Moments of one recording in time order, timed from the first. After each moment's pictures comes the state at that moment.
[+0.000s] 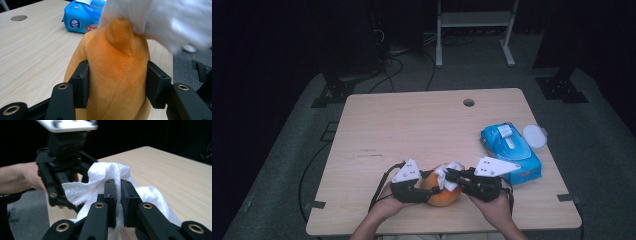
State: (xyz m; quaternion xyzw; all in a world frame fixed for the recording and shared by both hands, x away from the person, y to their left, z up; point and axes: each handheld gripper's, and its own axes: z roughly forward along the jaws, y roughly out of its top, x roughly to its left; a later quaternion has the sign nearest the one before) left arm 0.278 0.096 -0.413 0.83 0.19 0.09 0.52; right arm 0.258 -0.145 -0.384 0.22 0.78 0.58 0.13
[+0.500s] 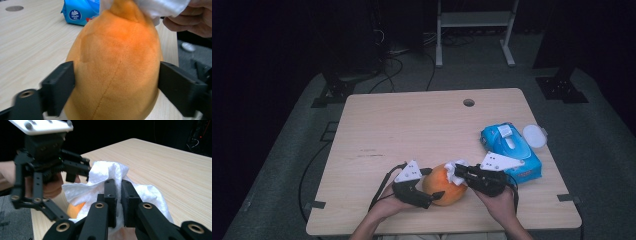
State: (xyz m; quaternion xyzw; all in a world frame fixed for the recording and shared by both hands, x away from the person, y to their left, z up) left arm 0.288 0.096 -0.435 0.83 0.20 0.07 0.52; right arm 0.276 -0.168 -0.399 0.27 0.77 0.56 0.13
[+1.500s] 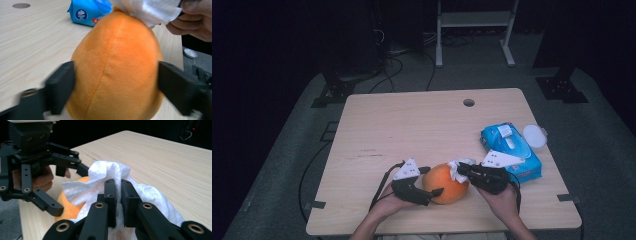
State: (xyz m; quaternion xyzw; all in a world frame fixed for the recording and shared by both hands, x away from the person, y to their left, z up) left arm 0.291 0.097 -0.436 0.82 0.22 0.08 0.52; right arm 0.284 -0.174 -0.406 0.30 0.78 0.54 0.14
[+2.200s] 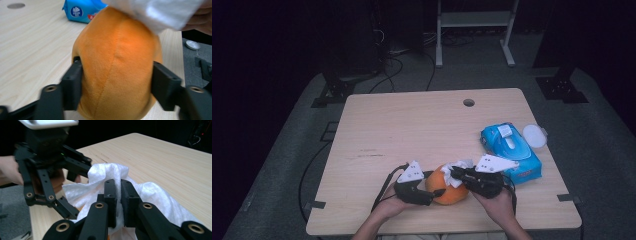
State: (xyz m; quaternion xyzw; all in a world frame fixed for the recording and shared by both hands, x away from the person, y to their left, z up) left arm 0.285 0.093 -0.434 0.83 0.20 0.08 0.51; right arm 0.276 -0.161 -0.402 0.26 0.78 0.54 0.14
